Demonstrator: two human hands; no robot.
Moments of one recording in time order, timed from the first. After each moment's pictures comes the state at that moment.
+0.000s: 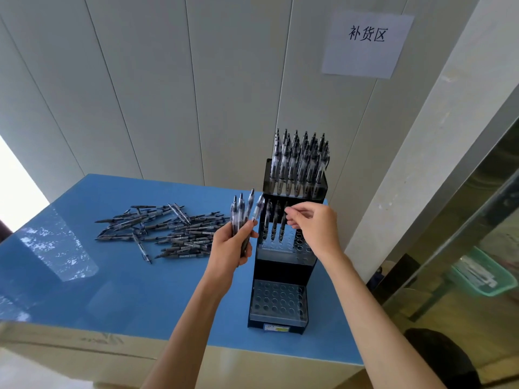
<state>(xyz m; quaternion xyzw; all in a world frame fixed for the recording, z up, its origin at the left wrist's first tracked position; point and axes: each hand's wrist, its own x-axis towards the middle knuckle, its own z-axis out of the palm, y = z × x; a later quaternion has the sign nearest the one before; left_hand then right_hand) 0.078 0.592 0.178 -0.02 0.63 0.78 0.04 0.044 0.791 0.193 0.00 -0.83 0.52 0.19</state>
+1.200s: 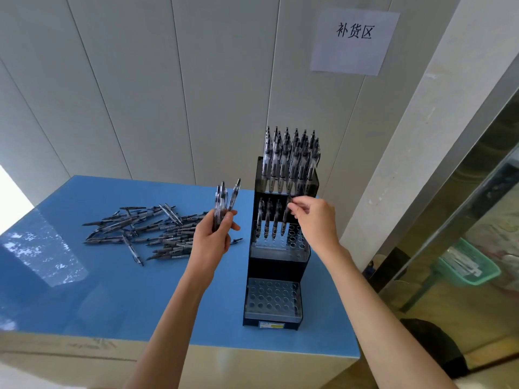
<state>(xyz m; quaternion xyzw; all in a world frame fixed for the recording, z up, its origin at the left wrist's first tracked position) 0.065 0.575 0.181 0.00 0.68 0.73 -0.03 0.037 0.805 0.193 0.01 -0.88 0.39 0.26</state>
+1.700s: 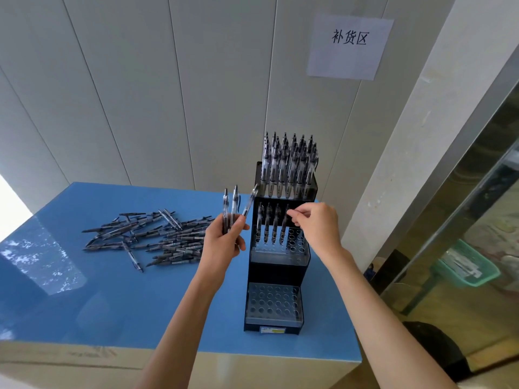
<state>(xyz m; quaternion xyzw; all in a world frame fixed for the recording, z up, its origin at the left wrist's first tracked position) 0.067 0.591 0.189 0.01 0.66 0.75 -0.01 0.038 0.811 0.193 -0.01 -0.90 0.38 0.23</state>
